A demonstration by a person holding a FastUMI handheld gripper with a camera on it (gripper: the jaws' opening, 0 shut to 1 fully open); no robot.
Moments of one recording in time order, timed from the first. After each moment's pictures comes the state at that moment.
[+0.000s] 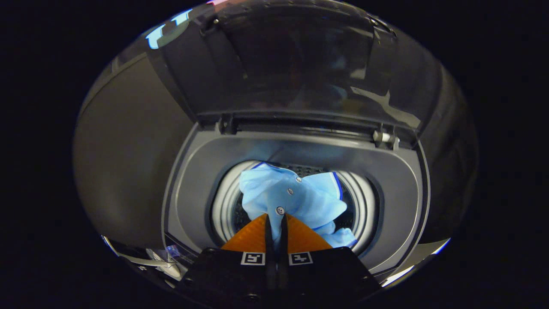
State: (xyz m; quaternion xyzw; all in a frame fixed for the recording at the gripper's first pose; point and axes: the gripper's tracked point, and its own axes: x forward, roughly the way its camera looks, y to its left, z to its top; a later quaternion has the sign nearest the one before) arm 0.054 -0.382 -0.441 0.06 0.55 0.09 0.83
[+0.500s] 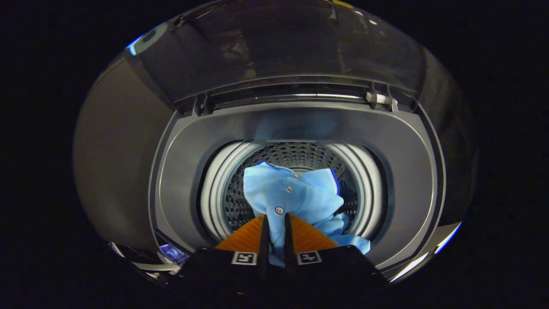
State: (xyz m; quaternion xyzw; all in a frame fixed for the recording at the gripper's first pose) arm 0.034 -0.380 -0.457 0.12 0.58 0.07 0.80
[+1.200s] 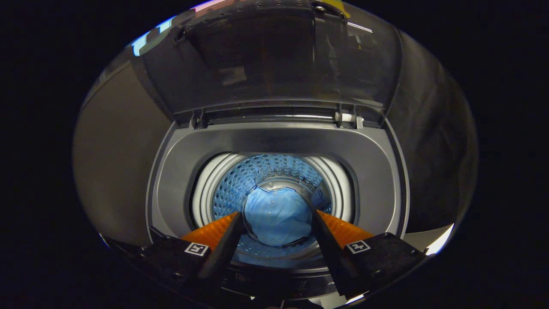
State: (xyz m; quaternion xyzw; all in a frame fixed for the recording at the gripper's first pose) arm 0.037 -0.411 -0.423 0.08 0.54 0.04 0.84
